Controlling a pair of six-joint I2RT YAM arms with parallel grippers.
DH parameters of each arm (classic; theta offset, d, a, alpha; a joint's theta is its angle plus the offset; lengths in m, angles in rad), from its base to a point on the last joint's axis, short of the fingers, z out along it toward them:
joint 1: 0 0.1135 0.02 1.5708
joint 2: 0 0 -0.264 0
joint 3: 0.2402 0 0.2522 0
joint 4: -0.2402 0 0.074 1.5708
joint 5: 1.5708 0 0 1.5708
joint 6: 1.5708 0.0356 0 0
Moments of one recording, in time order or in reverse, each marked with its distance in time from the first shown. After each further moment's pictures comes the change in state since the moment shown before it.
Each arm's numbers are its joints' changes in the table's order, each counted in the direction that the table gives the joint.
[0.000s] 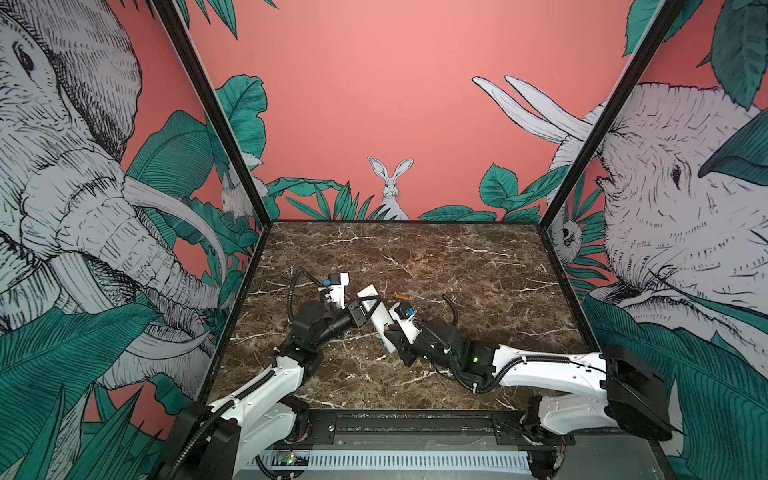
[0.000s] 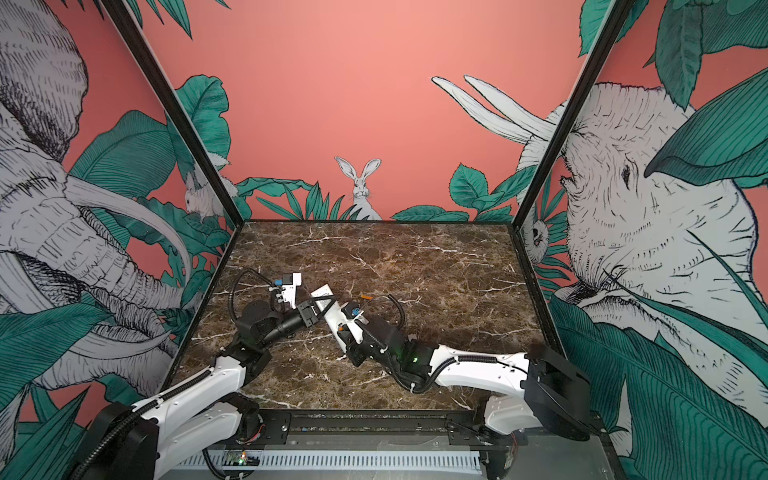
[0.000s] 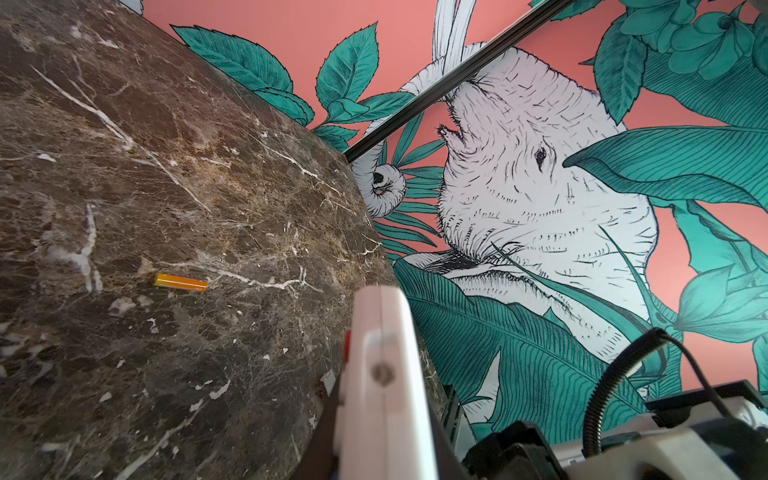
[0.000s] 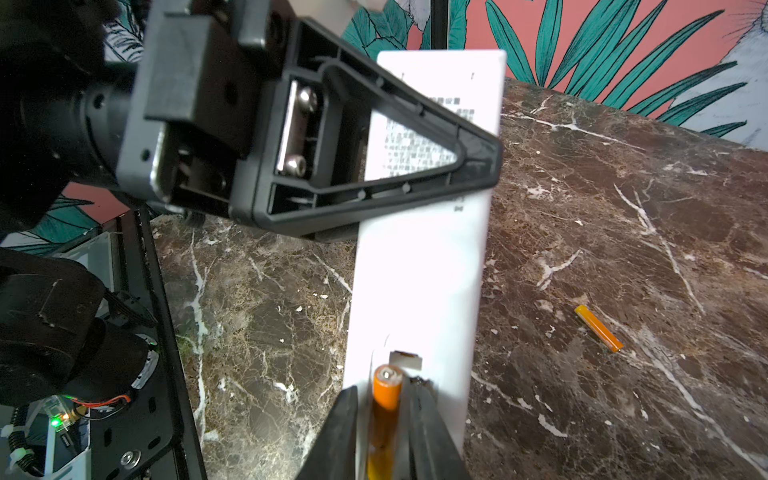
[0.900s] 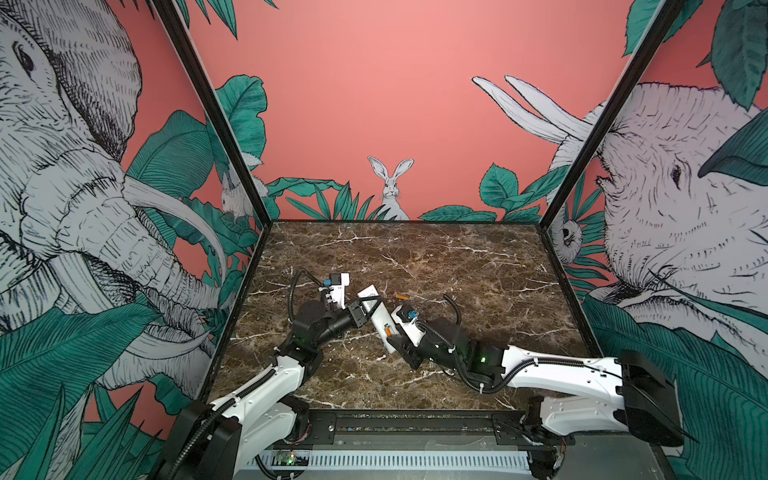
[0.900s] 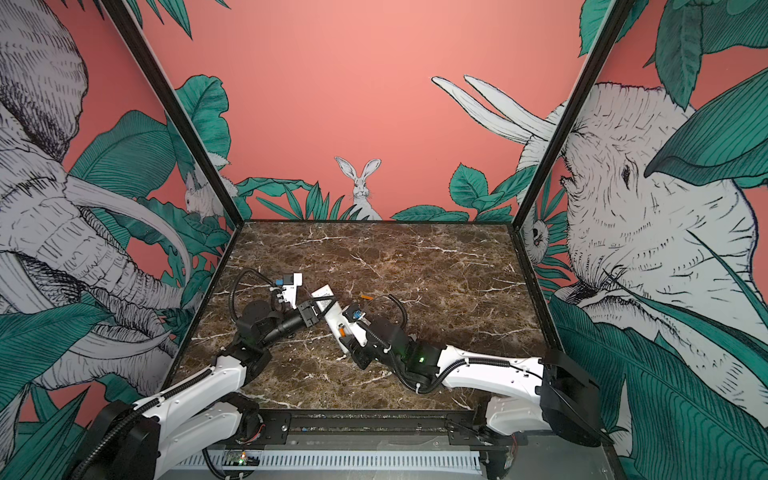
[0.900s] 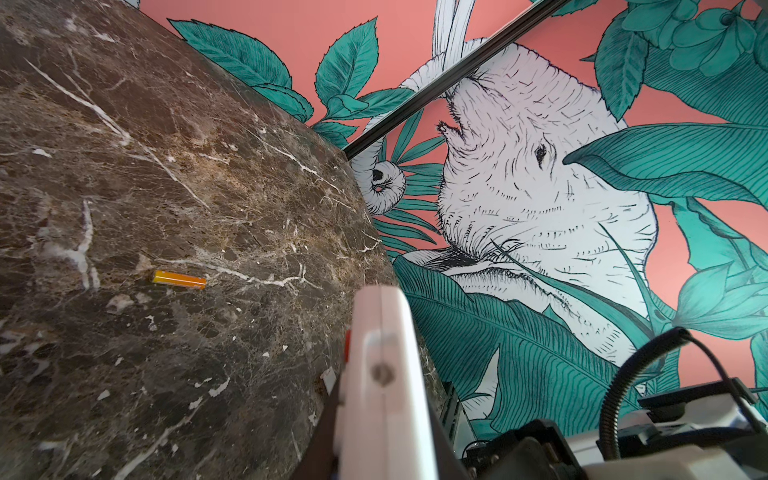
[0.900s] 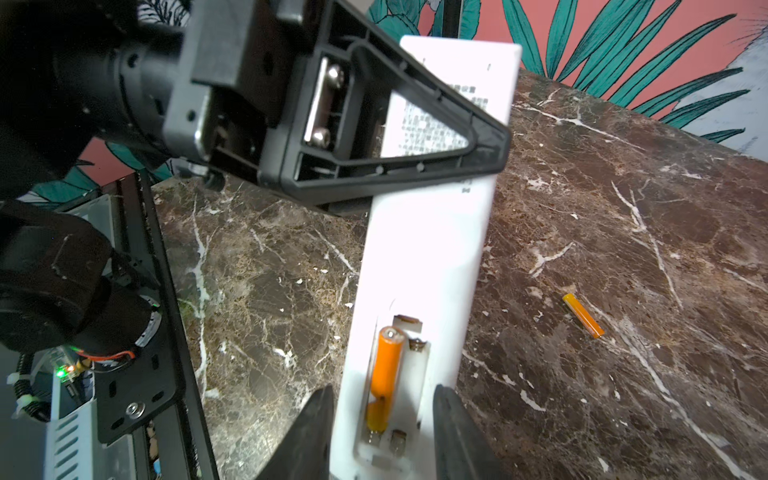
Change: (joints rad) left arm 0.005 -0.014 0.000 0.005 0.013 0.002; right arm 0.001 0.082 0.011 -0.151 -0.035 -0.069
